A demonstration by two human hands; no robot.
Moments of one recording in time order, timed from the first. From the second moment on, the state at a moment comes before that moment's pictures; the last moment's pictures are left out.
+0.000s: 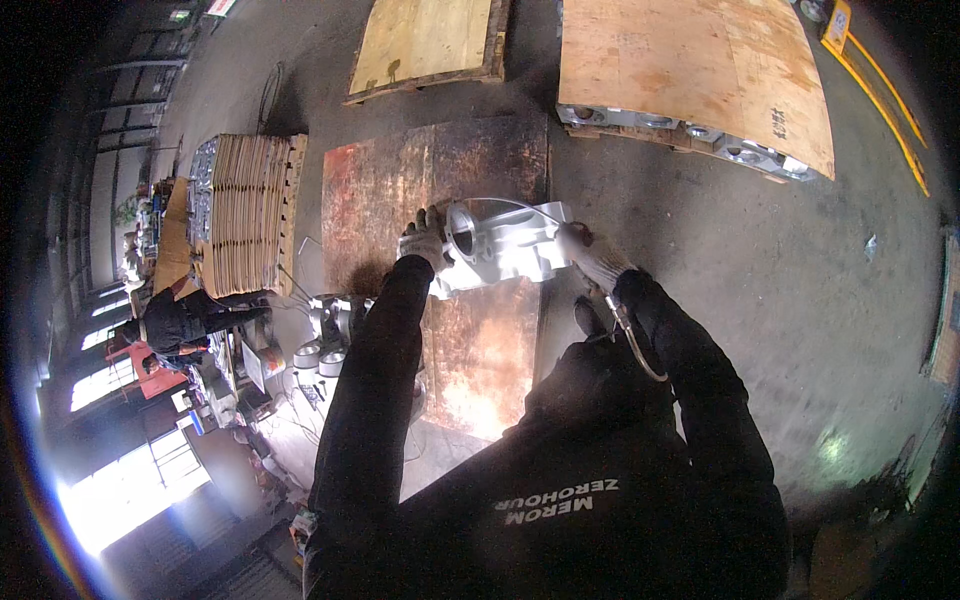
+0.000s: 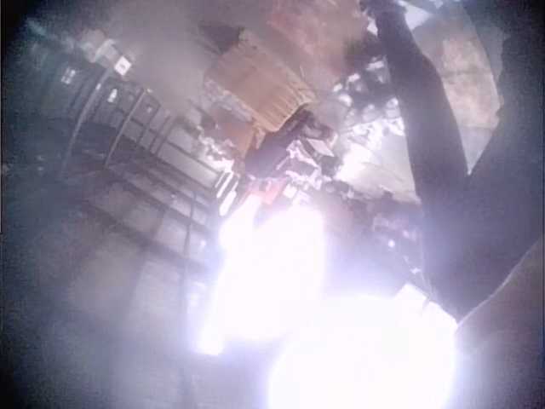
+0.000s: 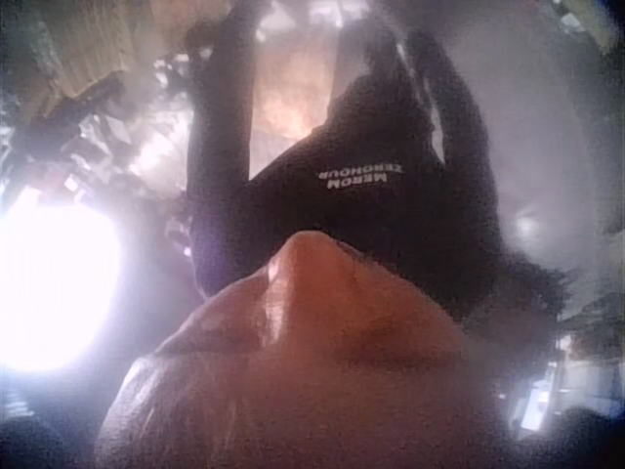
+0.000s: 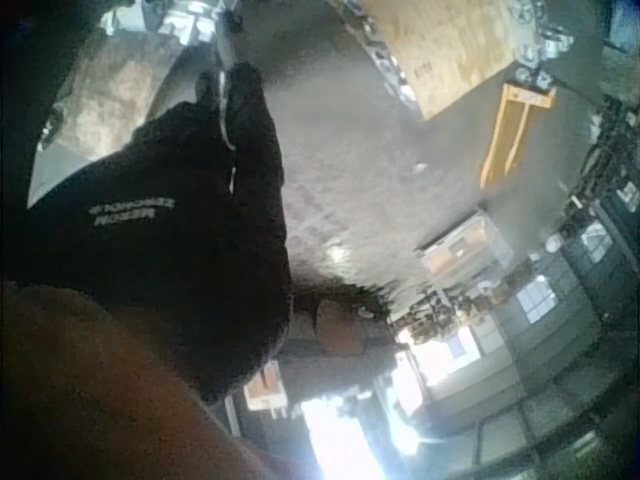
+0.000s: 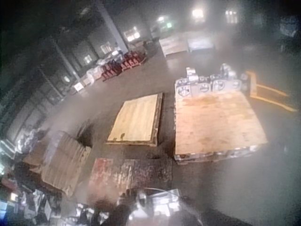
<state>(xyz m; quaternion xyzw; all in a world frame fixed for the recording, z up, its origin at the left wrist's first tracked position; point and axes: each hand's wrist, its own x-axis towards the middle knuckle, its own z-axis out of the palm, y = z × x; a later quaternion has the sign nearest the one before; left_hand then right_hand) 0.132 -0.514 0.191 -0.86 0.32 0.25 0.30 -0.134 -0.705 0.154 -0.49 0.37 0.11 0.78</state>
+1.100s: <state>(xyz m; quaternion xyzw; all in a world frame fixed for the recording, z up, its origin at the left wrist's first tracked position) 0.133 -0.509 0.181 -0.87 0.32 0.26 0.28 -0.147 -0.686 0.099 -0.49 0.39 0.20 0.75</state>
